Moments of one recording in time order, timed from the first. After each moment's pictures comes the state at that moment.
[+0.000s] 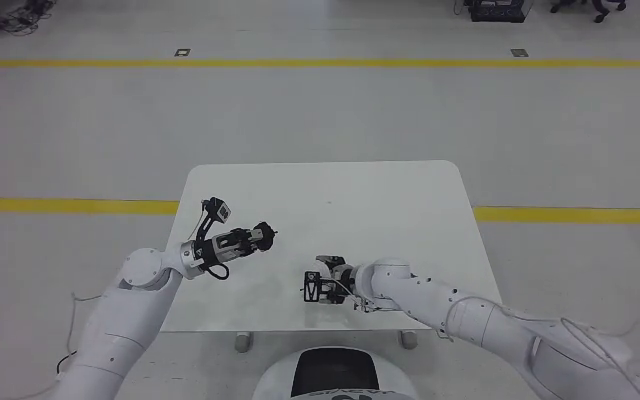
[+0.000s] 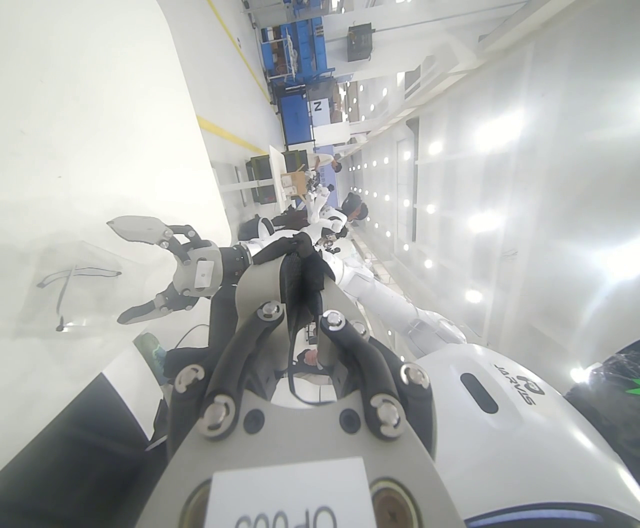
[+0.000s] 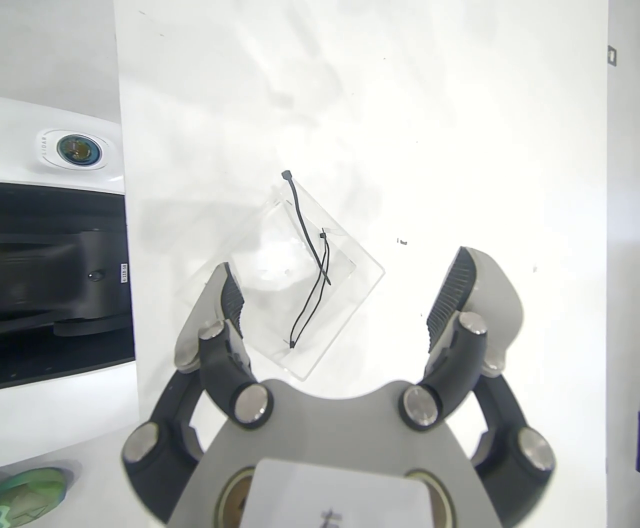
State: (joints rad) left arm 1.39 -1.00 -1.28 -1.33 -0.60 -0.34 -1.12; right arm -0.89 -1.16 0.17 -1.26 -1.35 -0.34 0.23
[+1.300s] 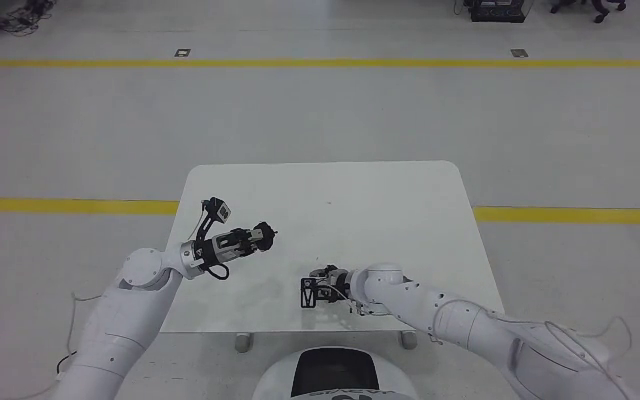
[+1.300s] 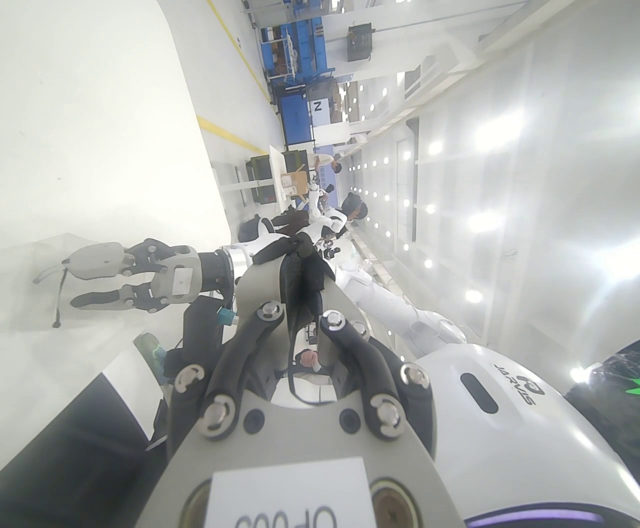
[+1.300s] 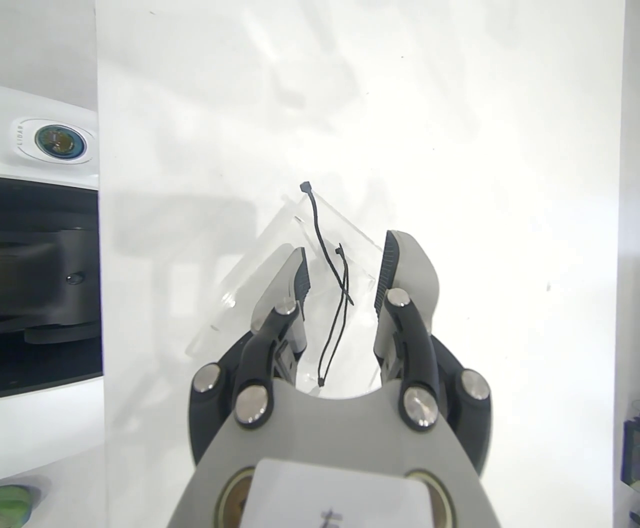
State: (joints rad) left arm 1.39 -1.00 -1.28 -1.33 -0.60 -0.34 -1.12; right arm -0.92 -1.24 0.17 -1.13 -1.45 -0.34 0.15
